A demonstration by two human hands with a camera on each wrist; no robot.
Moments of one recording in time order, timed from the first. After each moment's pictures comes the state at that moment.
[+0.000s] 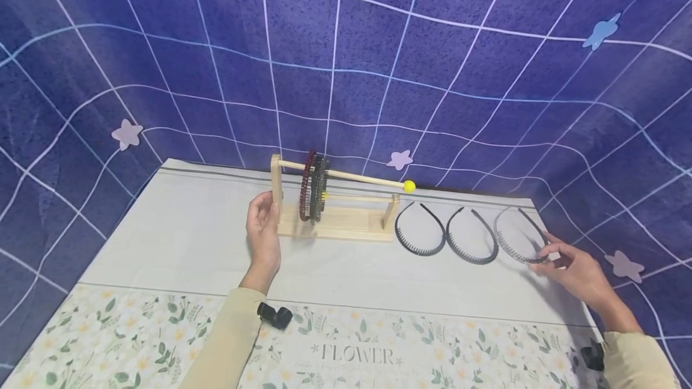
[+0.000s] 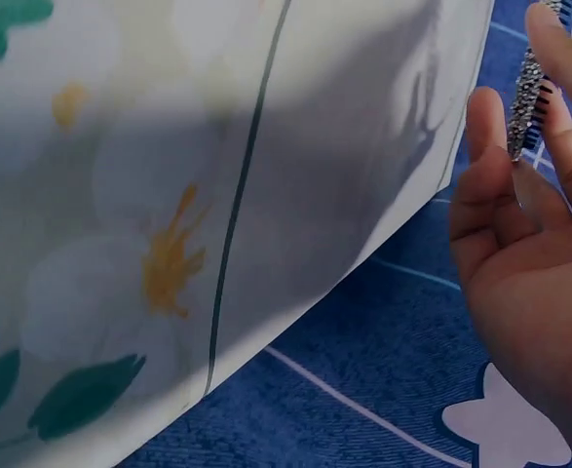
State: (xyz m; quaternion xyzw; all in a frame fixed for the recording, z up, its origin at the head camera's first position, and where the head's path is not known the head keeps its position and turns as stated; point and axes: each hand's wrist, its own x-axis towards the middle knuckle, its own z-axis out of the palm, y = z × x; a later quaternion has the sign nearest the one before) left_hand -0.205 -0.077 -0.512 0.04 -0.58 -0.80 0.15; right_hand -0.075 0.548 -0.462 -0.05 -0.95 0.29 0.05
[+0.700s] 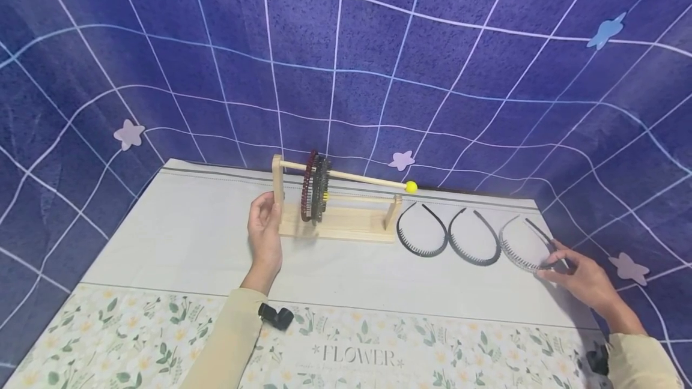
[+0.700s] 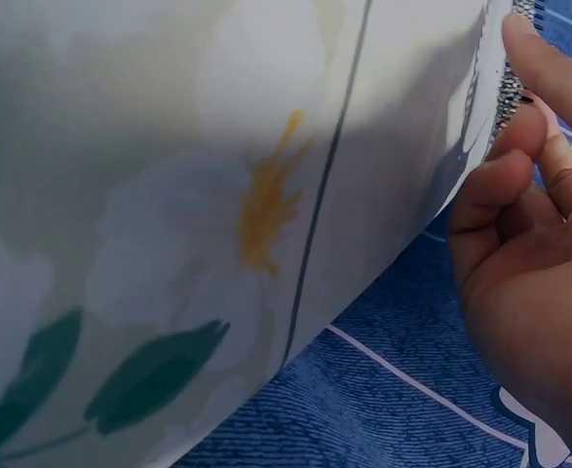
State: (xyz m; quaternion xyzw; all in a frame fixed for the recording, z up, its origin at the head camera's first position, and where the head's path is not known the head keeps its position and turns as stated) left_hand -0.205 -0.076 -0.509 0.04 -0.58 -0.80 0.15; right_hand -0.076 0.567 -0.477 -0.09 -0.97 0.25 -0.01
